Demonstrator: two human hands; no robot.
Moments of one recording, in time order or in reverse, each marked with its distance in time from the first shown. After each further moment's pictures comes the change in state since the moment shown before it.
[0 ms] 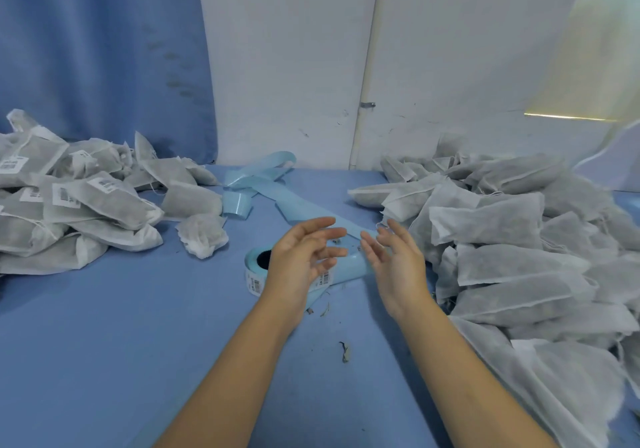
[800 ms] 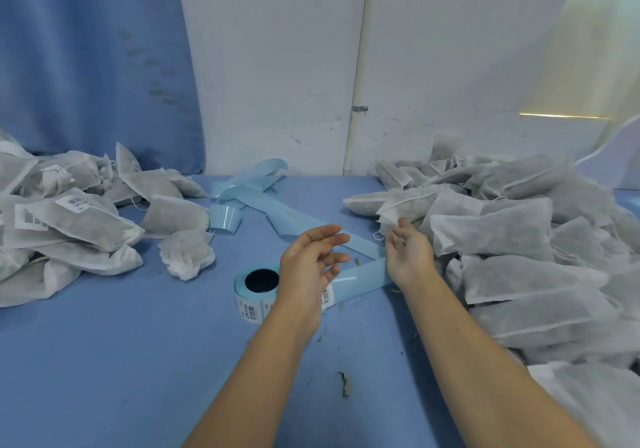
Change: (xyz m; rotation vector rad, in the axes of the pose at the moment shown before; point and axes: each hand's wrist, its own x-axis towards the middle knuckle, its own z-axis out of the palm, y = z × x) left_hand 0.031 -0.013 0.017 -0.078 0.078 -0.076; right_hand 0.090 -0.007 -0.012 0.155 0.160 0.036
